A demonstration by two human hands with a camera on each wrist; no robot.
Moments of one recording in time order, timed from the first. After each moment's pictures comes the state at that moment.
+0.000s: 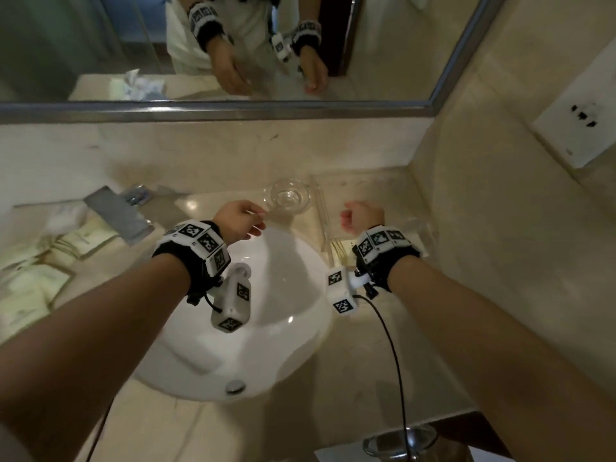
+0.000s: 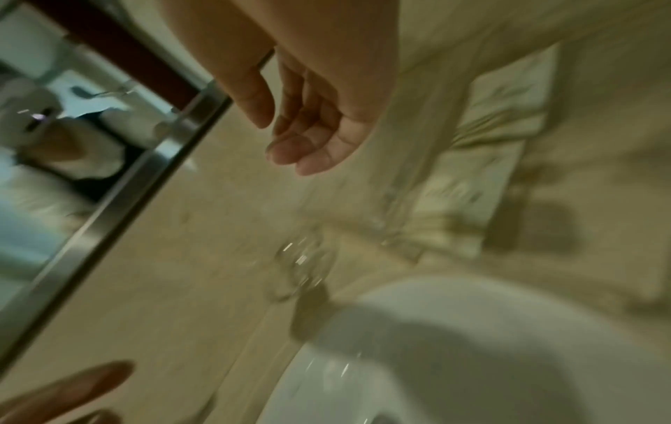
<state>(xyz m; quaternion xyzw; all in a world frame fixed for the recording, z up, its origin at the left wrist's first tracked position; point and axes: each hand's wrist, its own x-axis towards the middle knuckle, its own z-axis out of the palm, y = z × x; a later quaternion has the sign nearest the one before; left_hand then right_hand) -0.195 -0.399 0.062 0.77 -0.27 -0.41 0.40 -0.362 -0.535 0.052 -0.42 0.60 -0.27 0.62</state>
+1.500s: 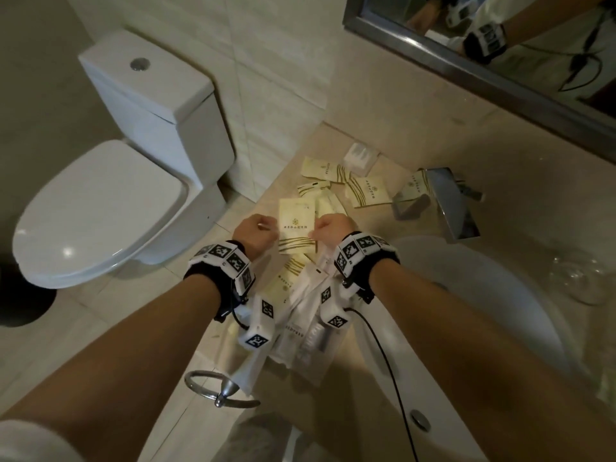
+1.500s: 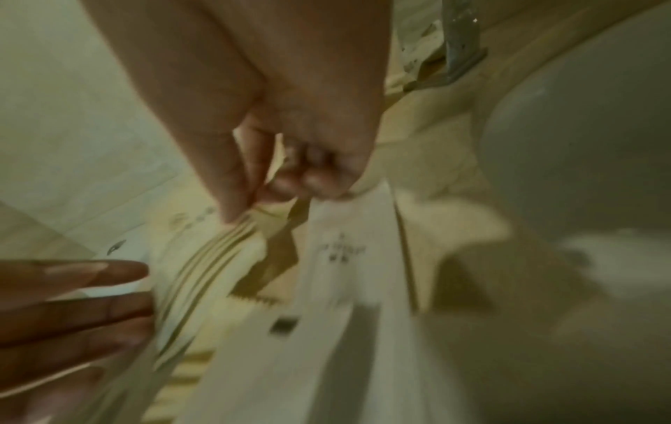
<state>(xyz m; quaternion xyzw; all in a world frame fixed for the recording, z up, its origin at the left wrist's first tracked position) 0.012 -0.018 -0.036 0.82 0.10 -0.31 0.47 -0.013 -0.185 -0.026 -0.86 0.24 0.26 0.37</state>
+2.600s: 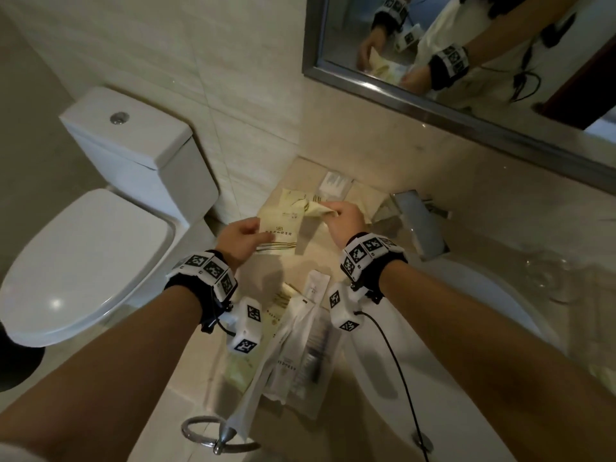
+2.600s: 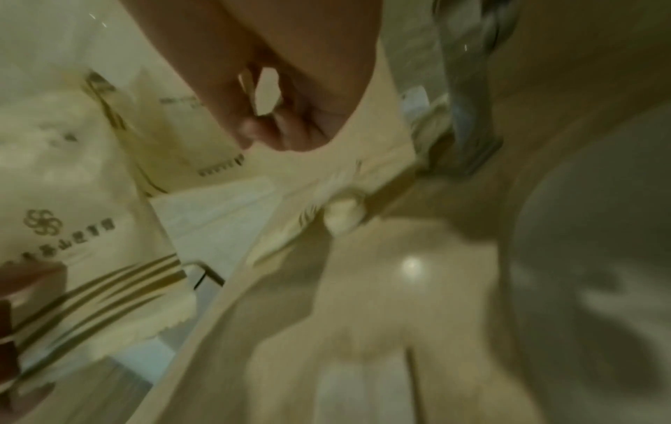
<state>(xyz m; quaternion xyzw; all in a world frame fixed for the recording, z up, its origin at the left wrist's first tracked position) 0.045 -0.034 -0.001 0.77 0.02 -0.27 0.57 0.010 -0.220 0.003 -0.83 0.27 0.00 0.48</state>
